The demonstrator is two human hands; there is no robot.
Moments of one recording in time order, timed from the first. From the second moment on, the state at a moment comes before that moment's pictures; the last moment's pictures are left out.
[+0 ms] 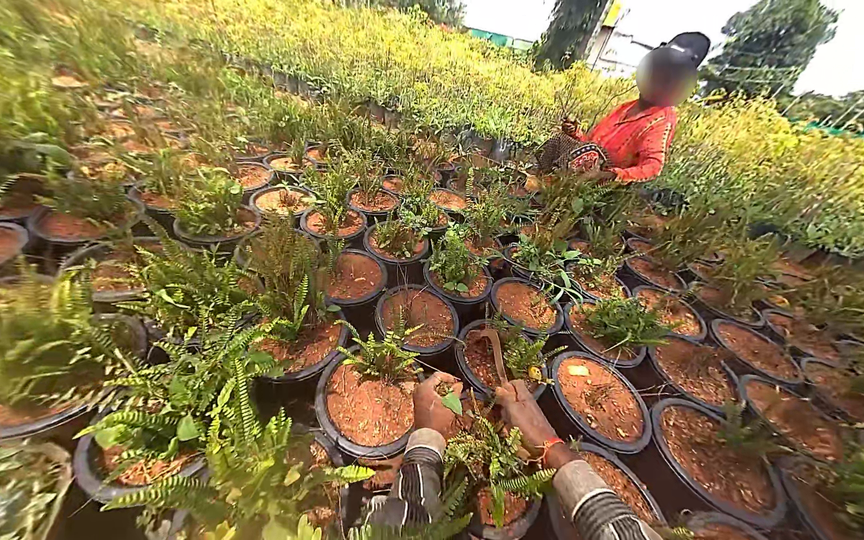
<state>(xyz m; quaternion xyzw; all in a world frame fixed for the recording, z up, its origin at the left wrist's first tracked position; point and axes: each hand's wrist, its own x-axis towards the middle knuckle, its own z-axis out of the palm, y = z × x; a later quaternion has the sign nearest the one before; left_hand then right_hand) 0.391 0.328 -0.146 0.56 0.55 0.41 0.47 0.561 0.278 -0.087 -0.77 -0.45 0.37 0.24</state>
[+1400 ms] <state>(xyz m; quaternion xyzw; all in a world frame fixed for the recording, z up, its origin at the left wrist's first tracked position) 0.388 0.330 -0.155 0.57 0.57 0.43 0.42 0.572 0.212 -0.017 -0.73 -0.56 0.35 0.19</state>
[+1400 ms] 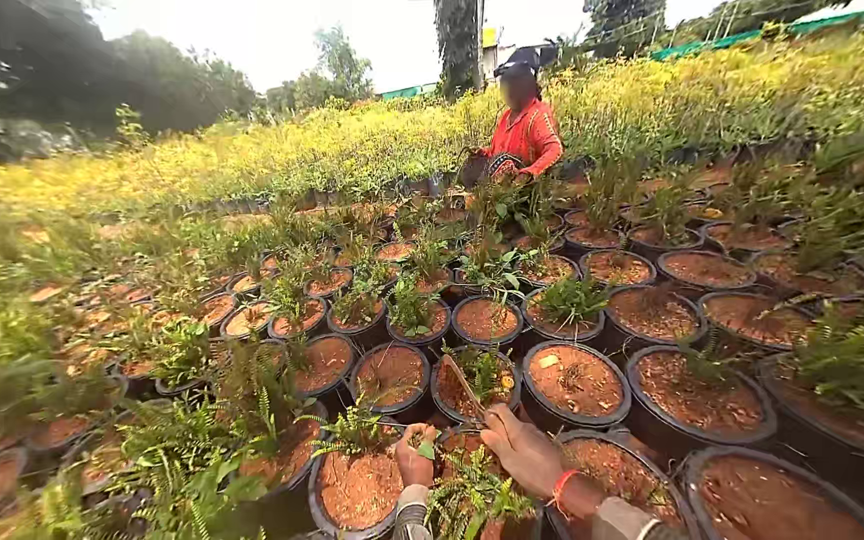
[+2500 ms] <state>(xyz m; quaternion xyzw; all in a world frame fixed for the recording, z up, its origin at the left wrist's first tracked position) 0.391 0.331 -0.145 0.59 0.58 0.36 0.44 0.595 0.218 -0.038 -0.79 -0.55 0.24 -0.09</state>
